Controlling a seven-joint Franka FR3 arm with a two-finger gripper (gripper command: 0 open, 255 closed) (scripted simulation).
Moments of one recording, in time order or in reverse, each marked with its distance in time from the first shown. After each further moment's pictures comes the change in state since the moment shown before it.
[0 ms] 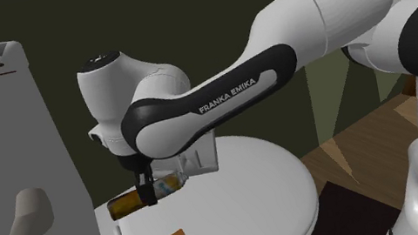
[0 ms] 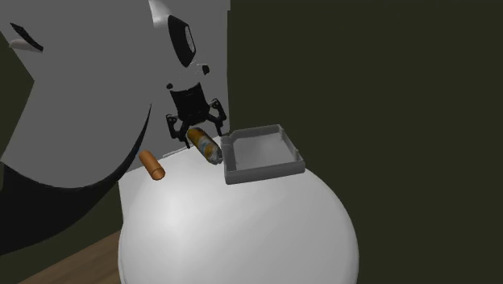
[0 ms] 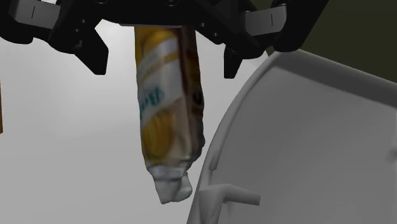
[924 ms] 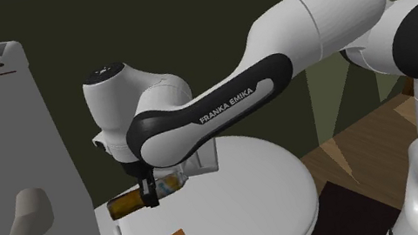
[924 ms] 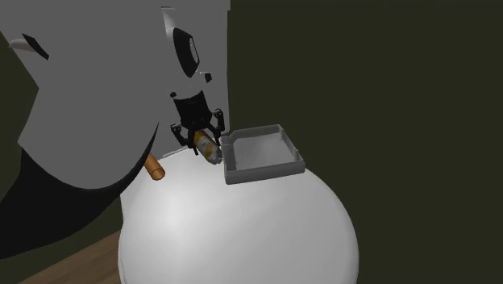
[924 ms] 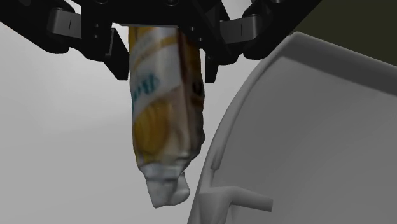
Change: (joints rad) arm -0.004 0.014 -0.005 -0.031 -0.009 0.044 0.005
